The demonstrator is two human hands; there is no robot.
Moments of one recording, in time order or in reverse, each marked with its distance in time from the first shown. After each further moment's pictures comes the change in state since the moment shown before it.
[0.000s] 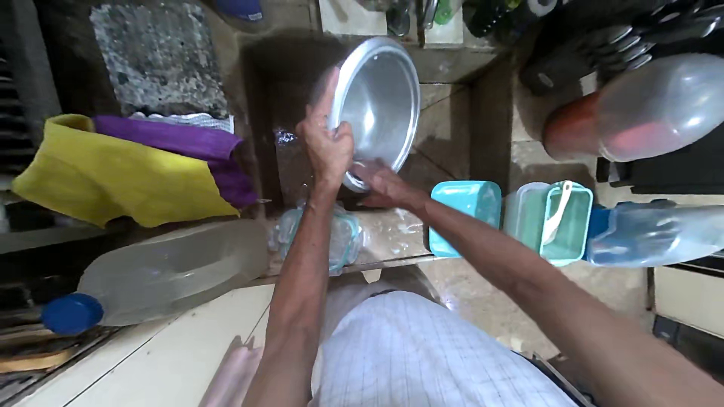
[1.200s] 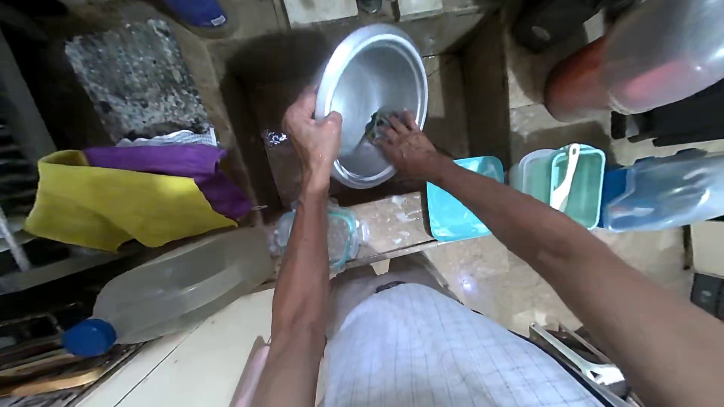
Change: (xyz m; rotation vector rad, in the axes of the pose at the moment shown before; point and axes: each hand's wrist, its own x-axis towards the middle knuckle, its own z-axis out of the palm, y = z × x) left_hand 0.008 0.013 0.014 0.111 -0.121 -0.218; right_hand -0.027 0.080 -0.018 -0.444 -0.029 0.055
